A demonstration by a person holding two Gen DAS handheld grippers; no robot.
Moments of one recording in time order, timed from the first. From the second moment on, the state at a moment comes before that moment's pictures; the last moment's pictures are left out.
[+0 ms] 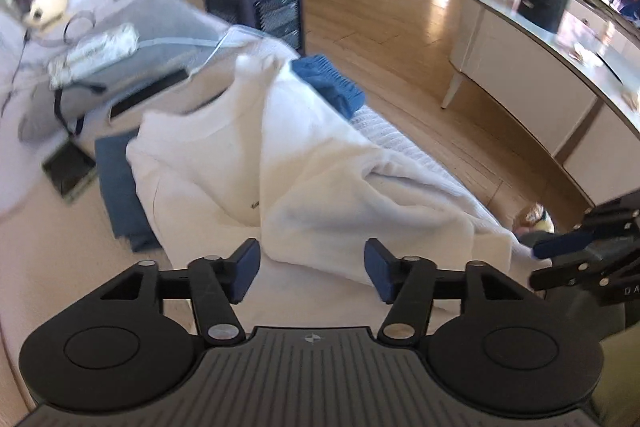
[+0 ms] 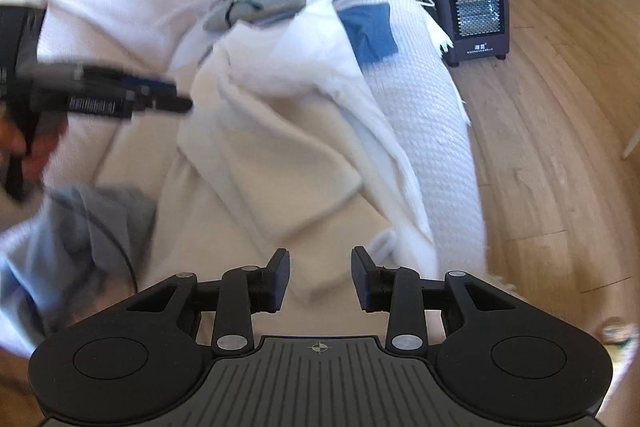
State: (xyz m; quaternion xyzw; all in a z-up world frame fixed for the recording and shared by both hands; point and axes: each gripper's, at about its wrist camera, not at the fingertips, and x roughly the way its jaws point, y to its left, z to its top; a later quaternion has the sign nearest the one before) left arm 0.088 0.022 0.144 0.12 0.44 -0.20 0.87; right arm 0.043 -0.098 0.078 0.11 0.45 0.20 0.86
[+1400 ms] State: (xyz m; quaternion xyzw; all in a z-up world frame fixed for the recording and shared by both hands) left arm 0.042 0.048 0.076 0.02 0.56 -0.21 0.80; right arm 0.128 -0.016 0.083 -0.21 0.32 0.25 0.89
